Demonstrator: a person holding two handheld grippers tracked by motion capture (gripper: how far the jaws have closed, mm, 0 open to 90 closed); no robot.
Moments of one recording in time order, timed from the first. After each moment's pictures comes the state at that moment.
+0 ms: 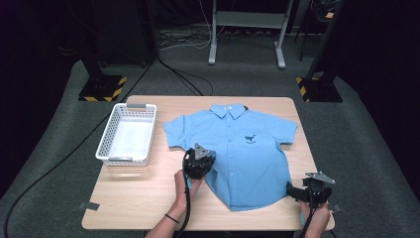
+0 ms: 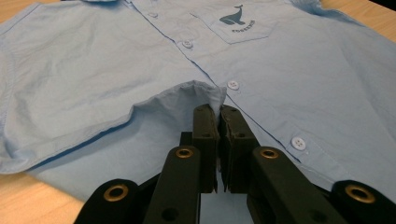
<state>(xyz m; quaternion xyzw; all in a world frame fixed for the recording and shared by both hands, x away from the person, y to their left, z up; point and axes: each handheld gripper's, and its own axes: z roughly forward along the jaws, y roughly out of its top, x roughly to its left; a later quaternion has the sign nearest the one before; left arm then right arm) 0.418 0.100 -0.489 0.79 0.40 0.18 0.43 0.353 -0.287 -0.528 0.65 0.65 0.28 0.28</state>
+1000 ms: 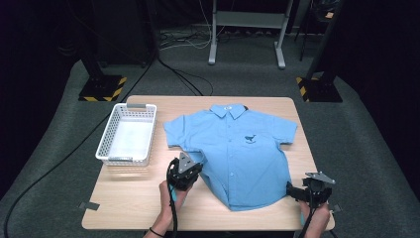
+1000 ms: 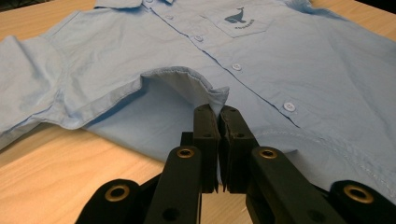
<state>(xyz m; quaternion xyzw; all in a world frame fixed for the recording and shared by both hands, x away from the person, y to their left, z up) 0.375 0.140 -0.480 0.78 0.39 0.21 0.44 0.353 -0.287 -0.528 0.65 0.65 0.28 0.28</state>
